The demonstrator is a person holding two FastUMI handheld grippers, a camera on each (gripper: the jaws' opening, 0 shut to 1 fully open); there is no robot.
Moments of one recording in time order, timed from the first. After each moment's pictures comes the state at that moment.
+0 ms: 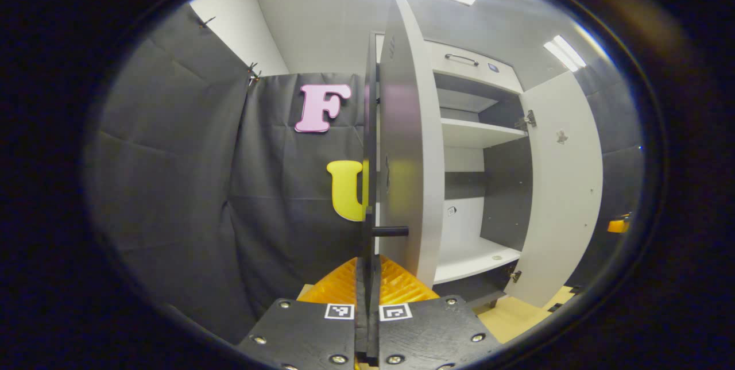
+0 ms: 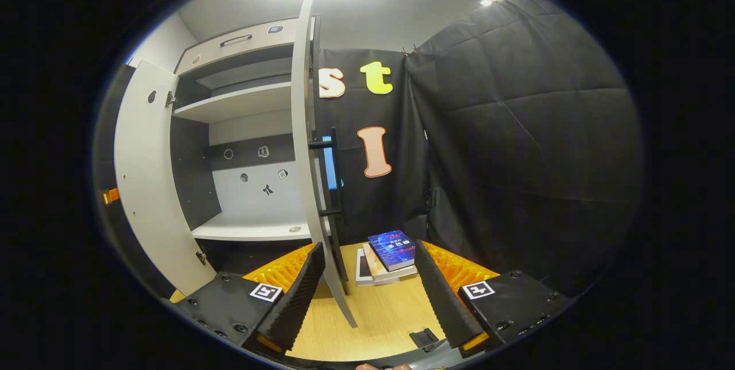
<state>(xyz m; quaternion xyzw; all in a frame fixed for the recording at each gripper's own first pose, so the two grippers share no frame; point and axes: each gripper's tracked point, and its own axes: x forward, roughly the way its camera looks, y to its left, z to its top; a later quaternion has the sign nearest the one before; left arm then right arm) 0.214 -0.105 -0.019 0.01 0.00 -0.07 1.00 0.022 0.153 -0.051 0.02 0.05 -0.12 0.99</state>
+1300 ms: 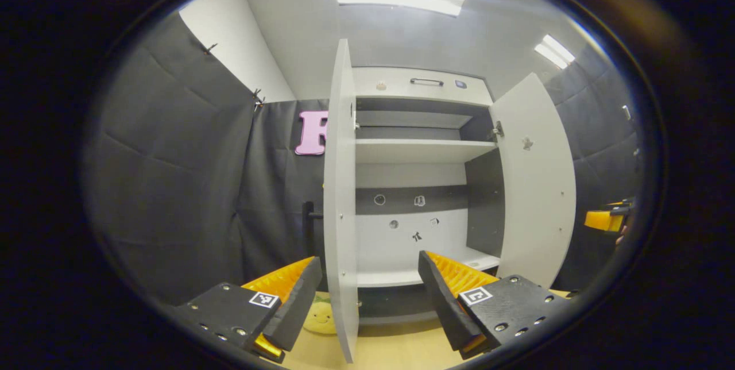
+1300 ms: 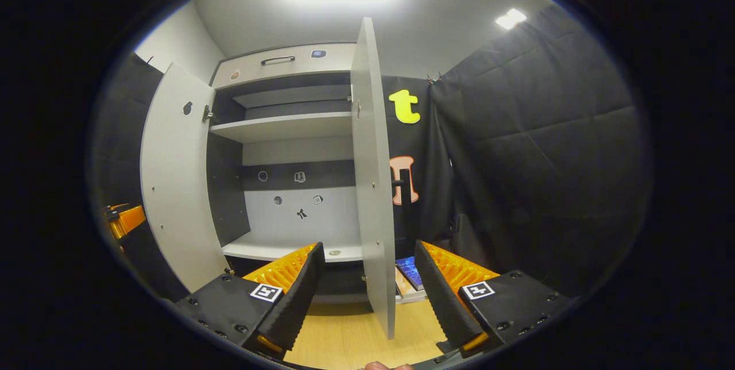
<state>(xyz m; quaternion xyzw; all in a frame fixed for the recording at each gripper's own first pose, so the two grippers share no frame) 0.117 -0.198 -0.037 0.03 -0.06 -0.03 1.00 0.012 0.237 -0.023 0.00 -0.01 -0.09 1.00</state>
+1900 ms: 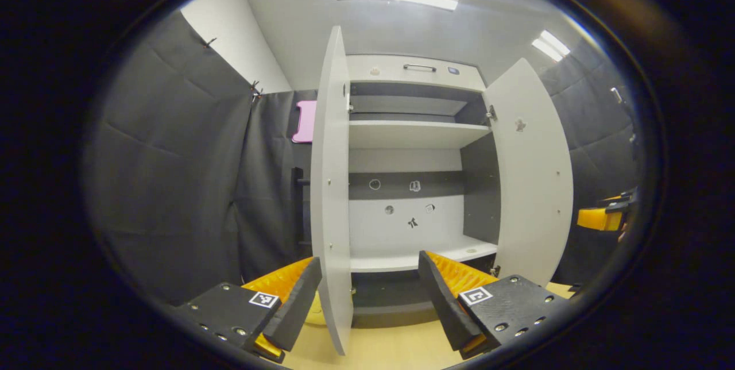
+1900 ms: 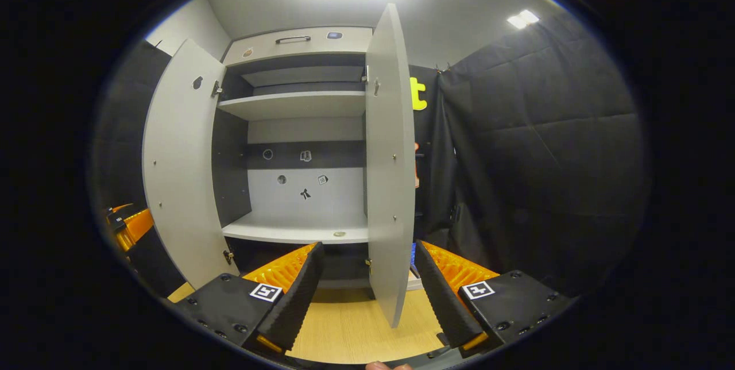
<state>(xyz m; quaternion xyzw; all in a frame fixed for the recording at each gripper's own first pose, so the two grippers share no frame) 0.113 -0.218 -0.086 0.02 -0.04 -0.04 1.00 0.016 0.269 -0.054 -0.04 0.02 -0.07 1.00</state>
